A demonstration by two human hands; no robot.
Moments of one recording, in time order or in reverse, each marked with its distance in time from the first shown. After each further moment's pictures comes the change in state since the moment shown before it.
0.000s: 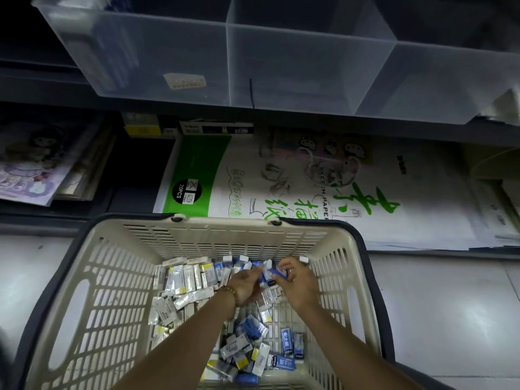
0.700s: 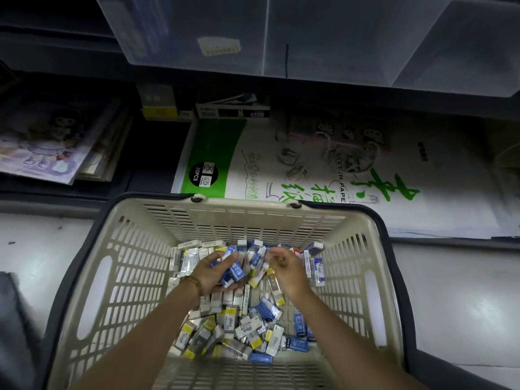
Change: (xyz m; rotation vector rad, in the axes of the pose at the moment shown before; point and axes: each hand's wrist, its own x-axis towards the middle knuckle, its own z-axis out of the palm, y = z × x) left_hand -0.031 -0.018 -0.080 -0.248 0.136 0.061; right_hand -0.015 -0.027 0.034 0.228 -0.181 0.073
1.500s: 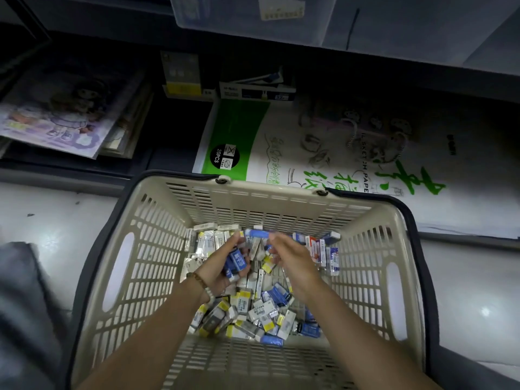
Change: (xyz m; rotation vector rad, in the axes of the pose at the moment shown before) left_hand -0.026 -0.003 -0.010 -0.346 -0.161 -0.038; right_hand -0.025 -0.035 0.015 0.439 -0.109 0.137
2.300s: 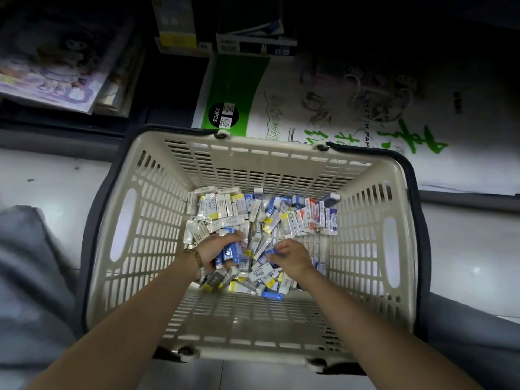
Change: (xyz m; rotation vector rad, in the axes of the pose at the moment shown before) left_hand -0.008 -0.032 -0.033 0.316 0.030 -0.151; right_hand -0.019 0.070 -0.017 -0.610 0.009 0.124
